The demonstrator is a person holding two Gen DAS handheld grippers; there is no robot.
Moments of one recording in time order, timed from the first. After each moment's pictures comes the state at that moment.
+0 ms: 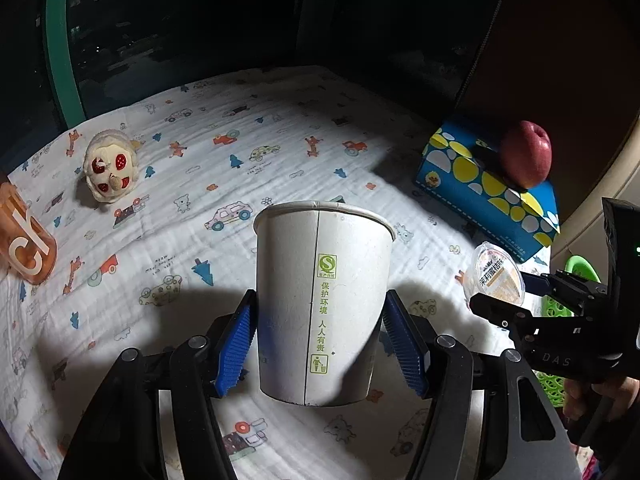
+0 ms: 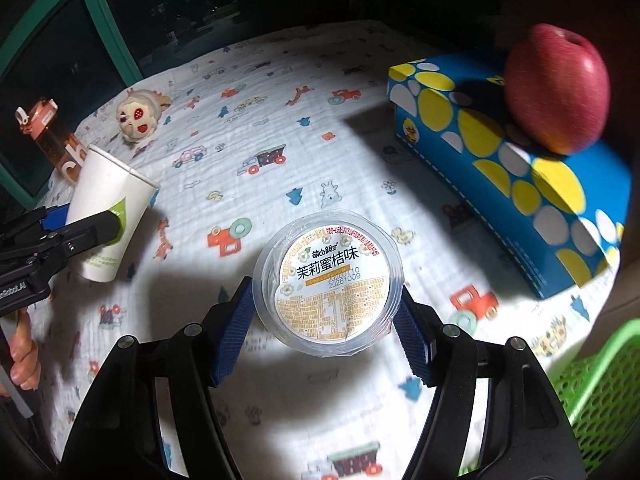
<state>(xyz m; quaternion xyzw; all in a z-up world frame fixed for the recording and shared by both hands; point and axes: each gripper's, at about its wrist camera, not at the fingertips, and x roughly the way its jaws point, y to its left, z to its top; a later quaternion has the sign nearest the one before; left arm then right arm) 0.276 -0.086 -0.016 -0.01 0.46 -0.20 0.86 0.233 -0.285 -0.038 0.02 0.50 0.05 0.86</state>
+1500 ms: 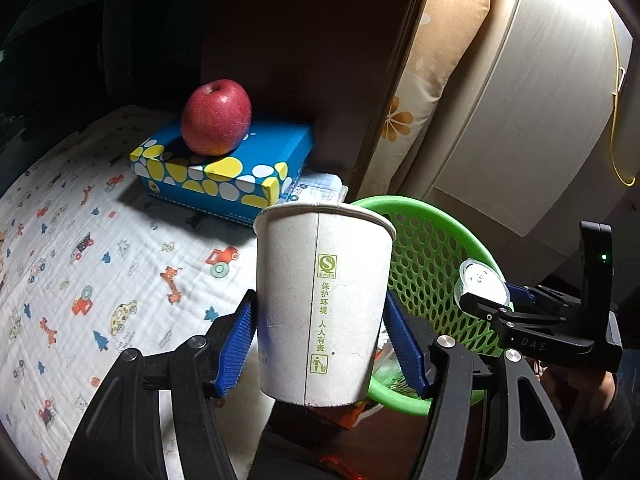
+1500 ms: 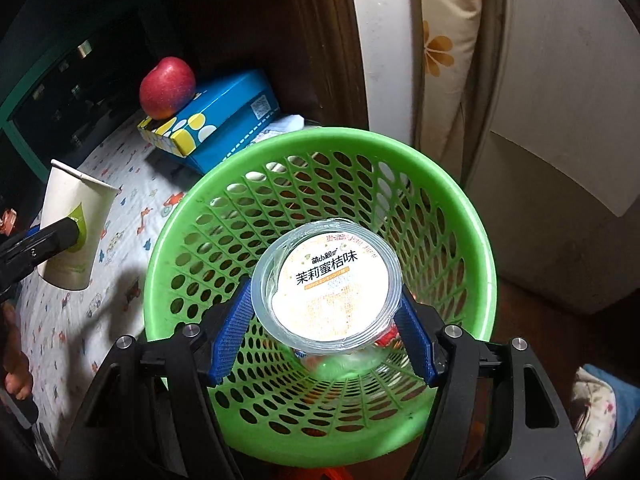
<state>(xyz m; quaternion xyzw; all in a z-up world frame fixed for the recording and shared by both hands) 0.116 -0.318 0.029 0.06 0.43 -0.39 0.82 -0.005 -0.521 -0.003 0.16 0.44 -0.15 0.87</state>
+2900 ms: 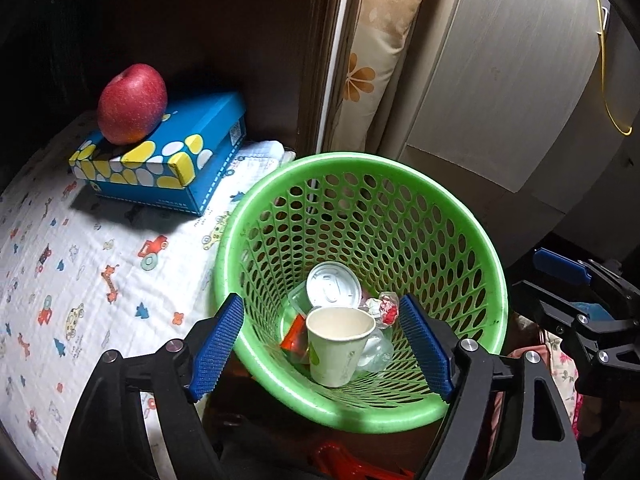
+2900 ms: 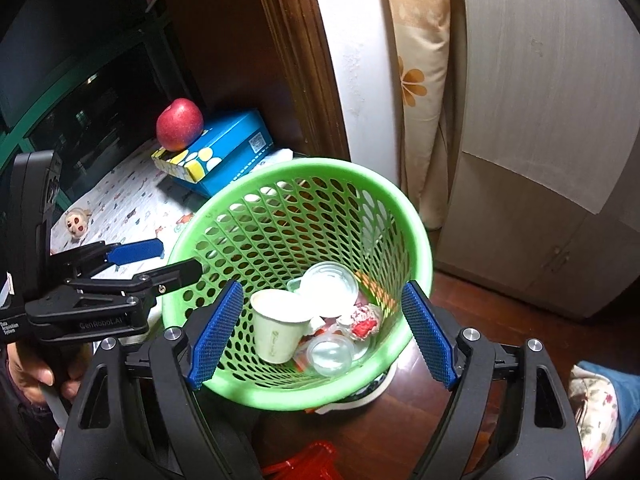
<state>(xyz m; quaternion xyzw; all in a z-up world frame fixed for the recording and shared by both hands) 0.078 -0.380 0.008 0.12 0.44 -0.40 0.79 -0.062 -0.516 0.033 0.15 0.38 -0.15 0.90</state>
